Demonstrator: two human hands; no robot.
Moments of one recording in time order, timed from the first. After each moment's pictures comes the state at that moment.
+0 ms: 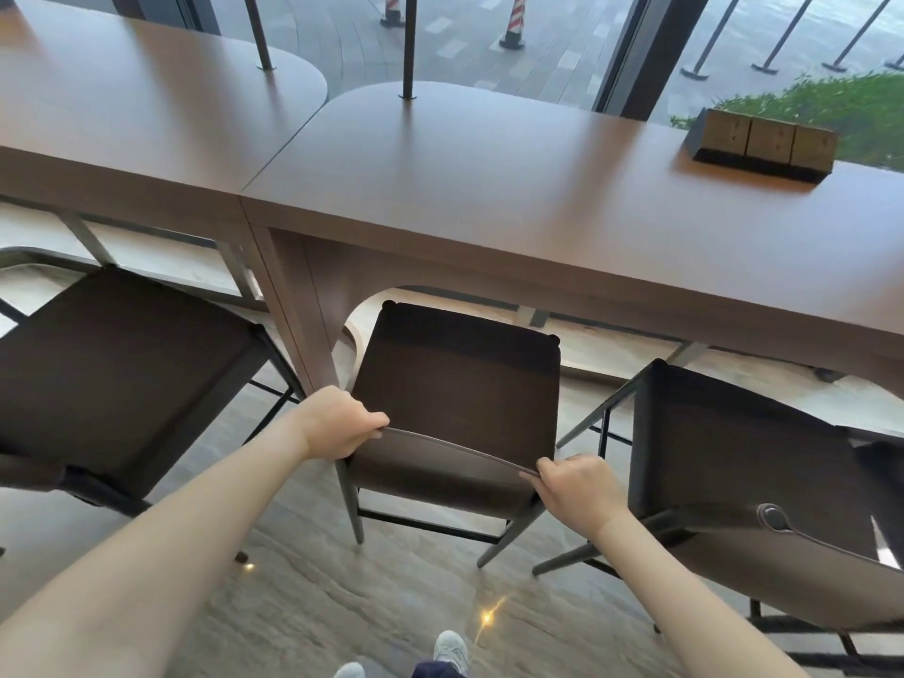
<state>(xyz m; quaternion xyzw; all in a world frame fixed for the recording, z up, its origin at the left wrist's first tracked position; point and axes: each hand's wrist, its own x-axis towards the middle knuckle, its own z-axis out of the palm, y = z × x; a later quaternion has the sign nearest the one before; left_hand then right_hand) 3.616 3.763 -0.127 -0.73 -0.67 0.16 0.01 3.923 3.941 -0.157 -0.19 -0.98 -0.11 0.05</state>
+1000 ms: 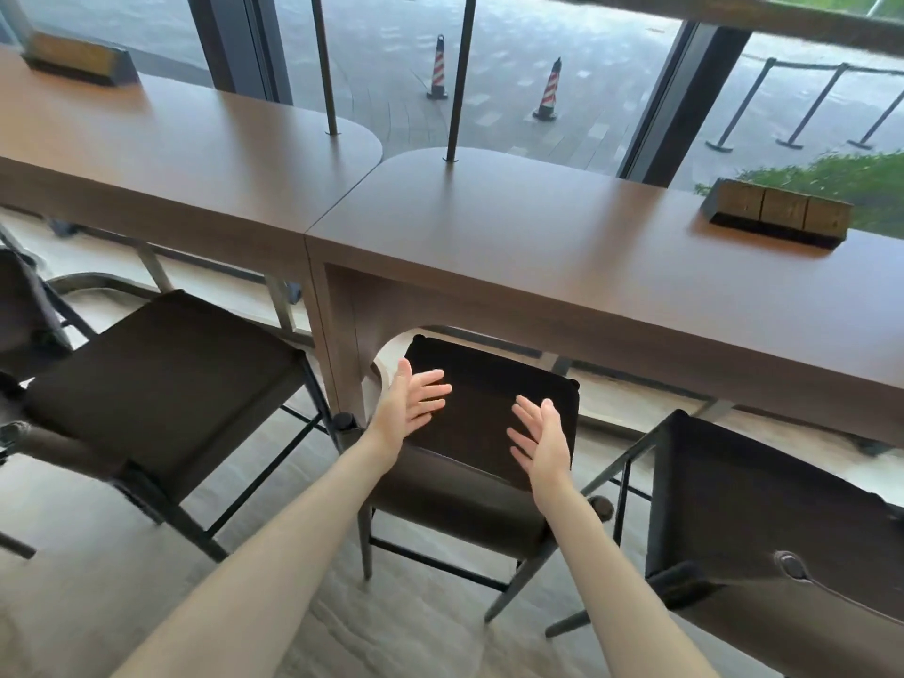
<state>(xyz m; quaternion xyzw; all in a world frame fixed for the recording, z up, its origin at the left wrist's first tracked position) 3.681 3.783 -0.072 -0.16 -0.65 -0.61 -0.43 3.829 3.894 -0.083 -0.48 -0.51 0.68 0.21</state>
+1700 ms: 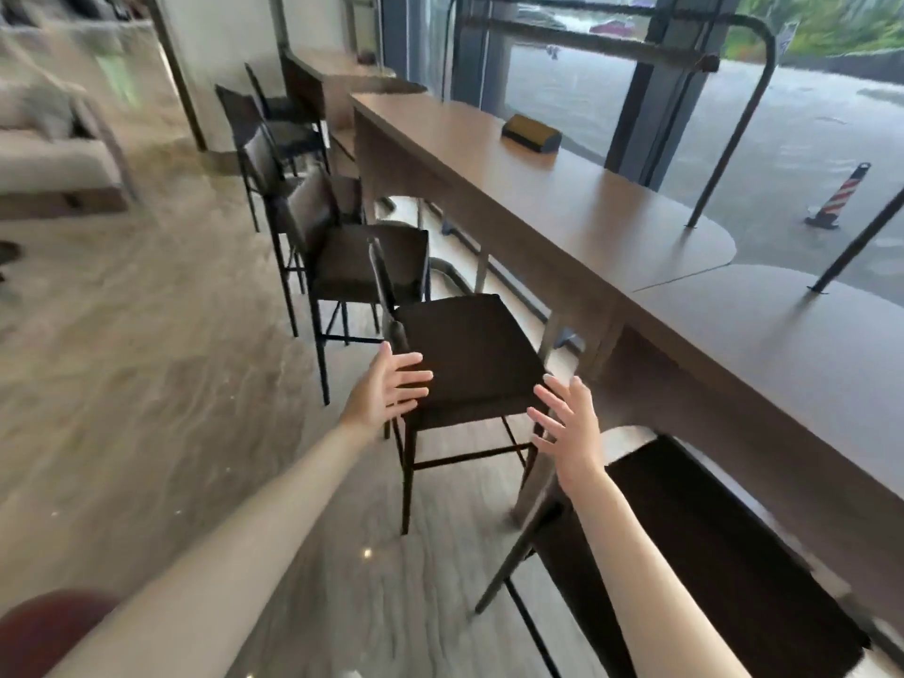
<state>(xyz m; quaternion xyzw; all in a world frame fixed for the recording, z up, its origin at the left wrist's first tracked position) 3.662 3.510 -0.028 0.10 -0.64 -0.75 -0.09 3.688 3.750 -0.029 -0.19 -0.61 0.77 -0.04</state>
